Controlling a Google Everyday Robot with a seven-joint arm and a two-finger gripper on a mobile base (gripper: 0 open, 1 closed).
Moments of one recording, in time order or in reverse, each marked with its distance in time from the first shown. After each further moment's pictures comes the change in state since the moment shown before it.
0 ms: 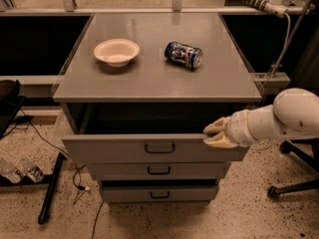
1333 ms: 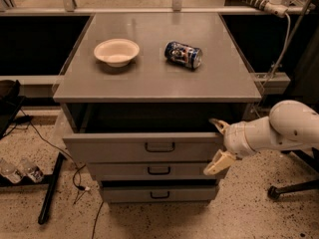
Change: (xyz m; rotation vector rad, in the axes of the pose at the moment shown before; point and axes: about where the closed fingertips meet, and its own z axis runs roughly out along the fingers) arm 0.026 0.031 0.021 -0.075 -0.014 0.083
